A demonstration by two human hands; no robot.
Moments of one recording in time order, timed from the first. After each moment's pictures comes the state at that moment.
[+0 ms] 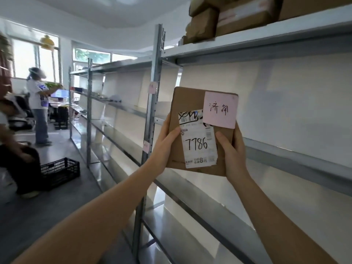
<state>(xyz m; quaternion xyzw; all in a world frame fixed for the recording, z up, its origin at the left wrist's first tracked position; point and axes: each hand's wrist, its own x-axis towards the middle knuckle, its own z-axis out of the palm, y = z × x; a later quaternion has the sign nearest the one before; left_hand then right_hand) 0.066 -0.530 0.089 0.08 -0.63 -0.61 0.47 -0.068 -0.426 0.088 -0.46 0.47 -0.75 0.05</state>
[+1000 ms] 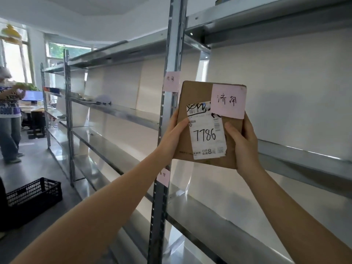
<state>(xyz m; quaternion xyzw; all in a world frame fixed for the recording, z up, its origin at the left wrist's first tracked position) -0.027 -0.931 0.100 0.07 -0.66 -0.63 0.40 -0.146 -0.809 0.095 -0.39 0.49 -0.77 0.00</state>
